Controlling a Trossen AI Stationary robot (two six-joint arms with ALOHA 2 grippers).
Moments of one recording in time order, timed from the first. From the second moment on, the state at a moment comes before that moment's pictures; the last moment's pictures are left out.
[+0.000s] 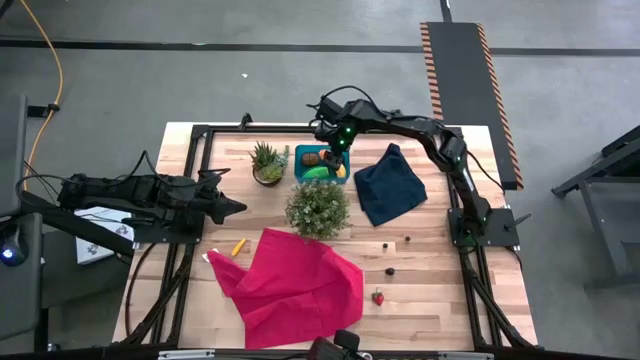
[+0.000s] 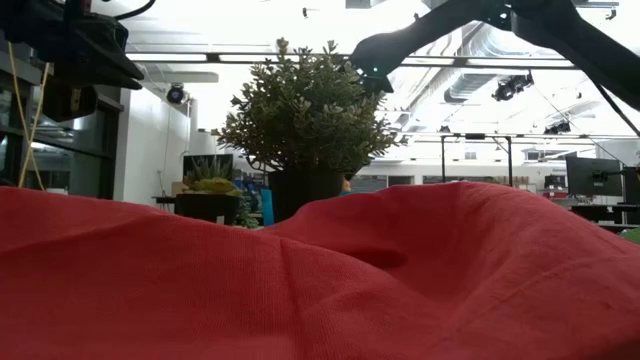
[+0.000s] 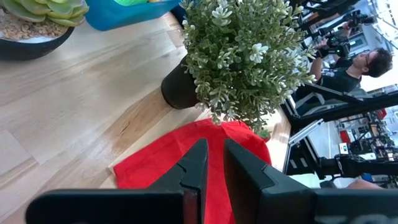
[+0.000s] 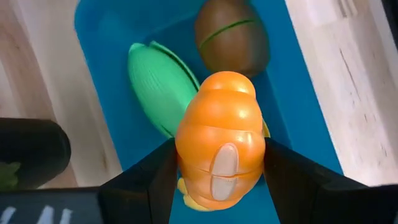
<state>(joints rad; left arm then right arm) 0.01 0.37 0.45 -0.58 -0.17 -1.05 -0.51 2.21 1.93 -1.00 -0.24 -0.16</state>
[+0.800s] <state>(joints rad) 0.01 0.37 0.45 -0.58 -0.17 -1.05 -0.52 2.23 1.93 -1.01 -0.23 -0.16</state>
